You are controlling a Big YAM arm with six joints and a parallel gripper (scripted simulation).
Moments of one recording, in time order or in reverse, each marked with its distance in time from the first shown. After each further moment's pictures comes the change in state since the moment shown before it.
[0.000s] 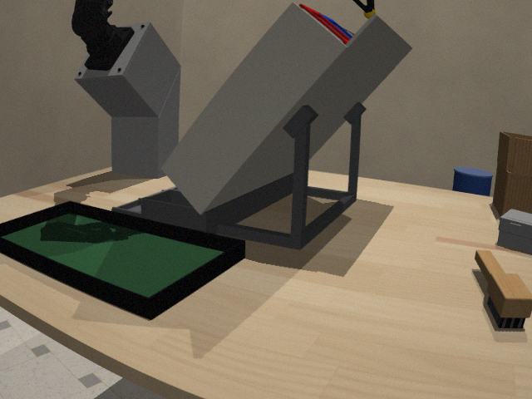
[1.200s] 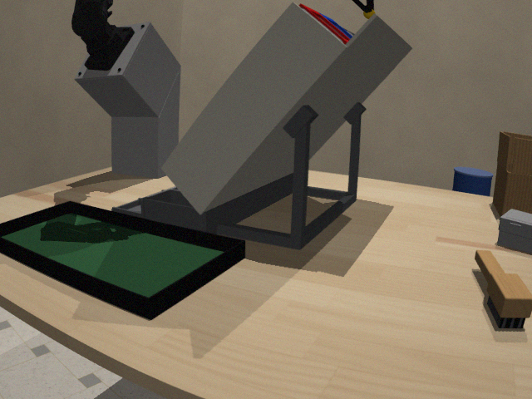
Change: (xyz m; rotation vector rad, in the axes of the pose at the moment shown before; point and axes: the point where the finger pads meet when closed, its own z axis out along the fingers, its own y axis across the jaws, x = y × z) arm 0.001 0.000 0.000 0.001 0.003 -0.022
